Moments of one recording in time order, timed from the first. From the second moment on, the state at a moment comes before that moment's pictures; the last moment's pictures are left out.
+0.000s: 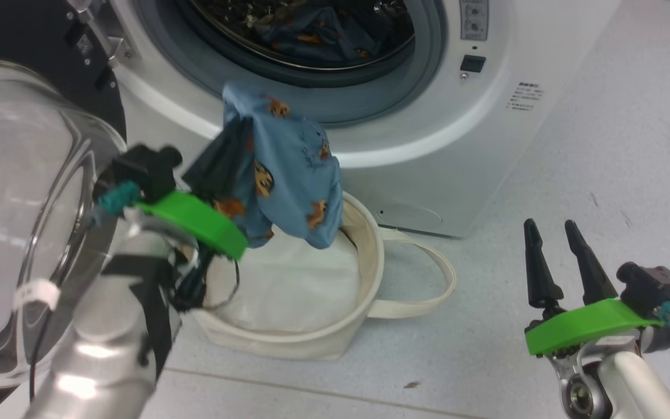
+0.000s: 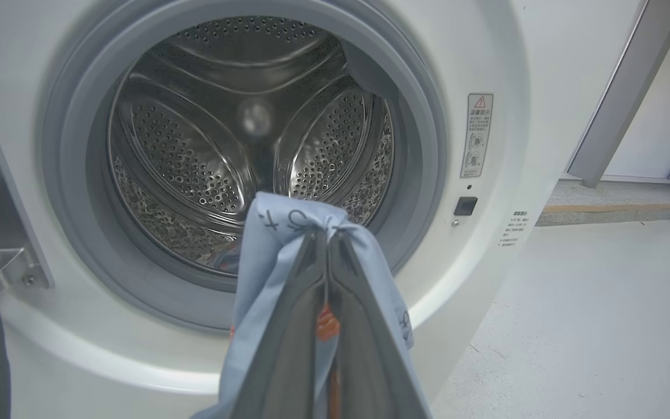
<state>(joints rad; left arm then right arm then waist) -0.73 0.15 -0.40 0.60 -0.41 -0.12 -0.25 -0.20 -0.22 0.23 0.23 0.54 0.12 -0.25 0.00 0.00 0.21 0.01</state>
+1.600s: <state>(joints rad) -1.55 0.16 -0.47 1.22 -0.41 -0.12 -0.16 -0.31 -0.10 0.28 0.07 0.47 0.12 -0.26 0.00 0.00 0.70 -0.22</state>
